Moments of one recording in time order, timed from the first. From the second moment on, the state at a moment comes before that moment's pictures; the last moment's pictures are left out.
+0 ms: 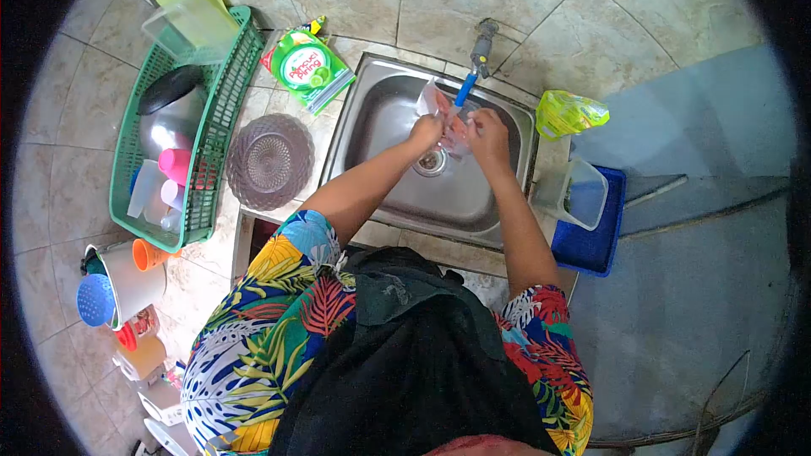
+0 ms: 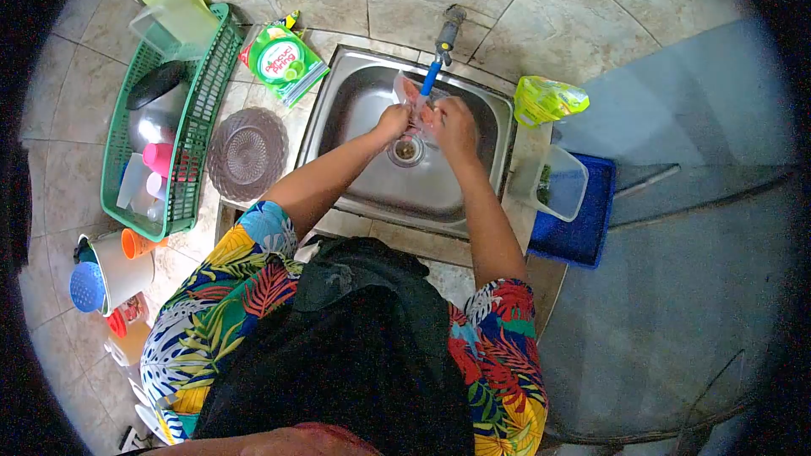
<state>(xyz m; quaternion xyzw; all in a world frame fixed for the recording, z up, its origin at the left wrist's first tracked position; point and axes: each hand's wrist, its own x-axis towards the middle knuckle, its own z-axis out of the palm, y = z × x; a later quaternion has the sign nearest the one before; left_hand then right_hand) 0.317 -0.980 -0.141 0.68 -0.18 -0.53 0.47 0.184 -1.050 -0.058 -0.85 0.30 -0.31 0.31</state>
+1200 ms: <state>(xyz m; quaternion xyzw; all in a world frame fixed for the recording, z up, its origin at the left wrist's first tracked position) 0.319 -0.889 -0.149 0.62 -0.21 -0.52 0.55 0.235 -1.068 -0.144 -0.91 0.35 0.02 0.20</state>
